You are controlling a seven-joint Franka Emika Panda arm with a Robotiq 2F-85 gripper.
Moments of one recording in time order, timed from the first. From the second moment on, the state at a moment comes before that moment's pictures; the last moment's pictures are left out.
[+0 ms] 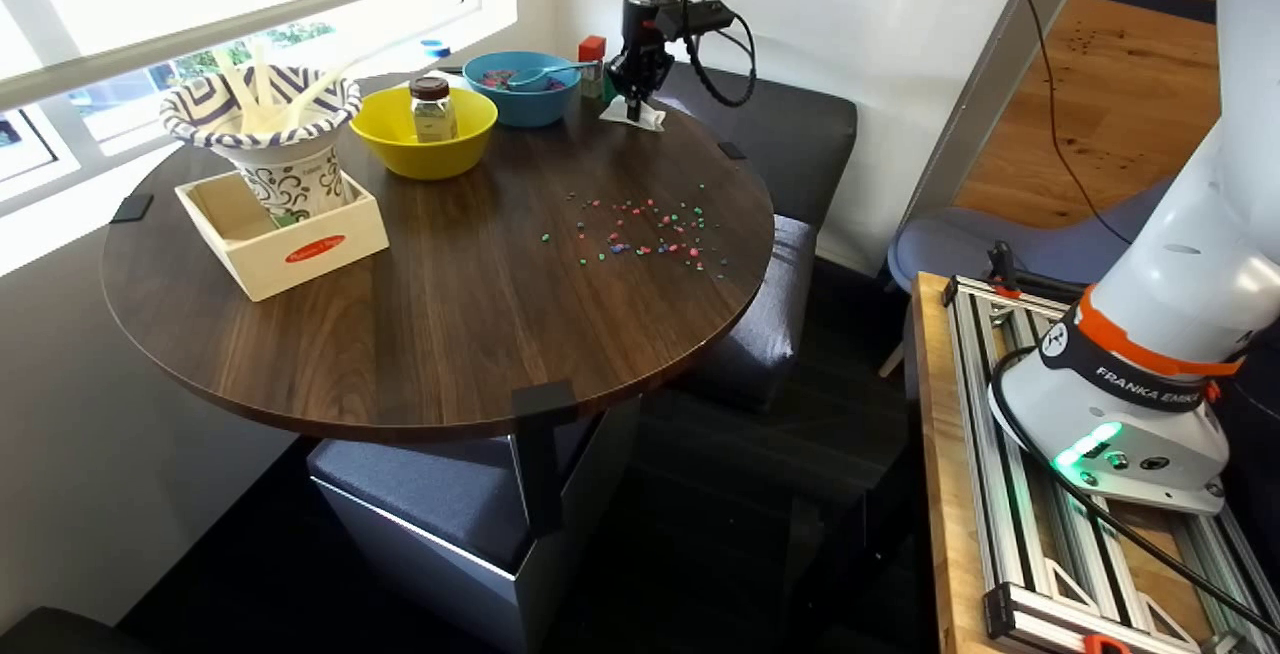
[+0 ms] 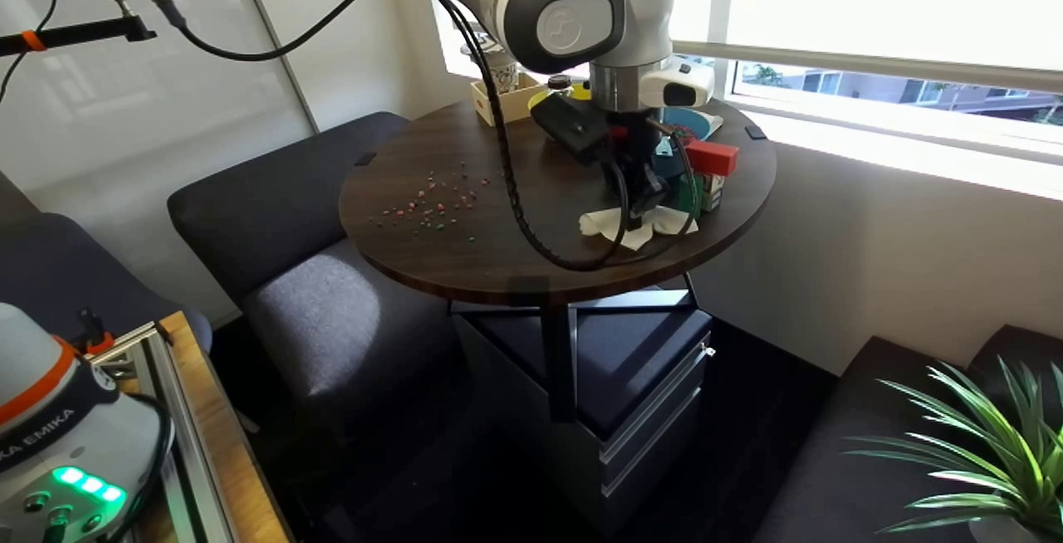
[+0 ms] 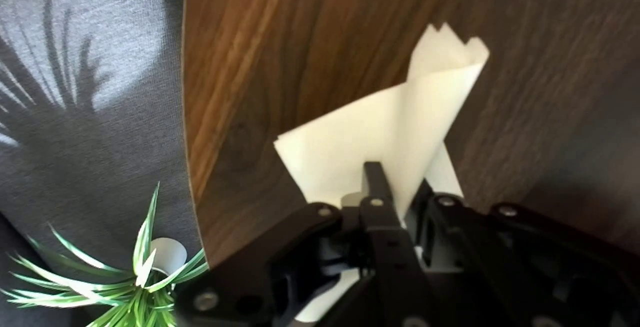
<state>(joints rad) -0.30 0.57 -0.15 -1.64 0.09 2.25 -0.10</state>
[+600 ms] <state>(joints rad) -0.30 0.54 -0.11 -1.66 0.09 2.24 -0.17</state>
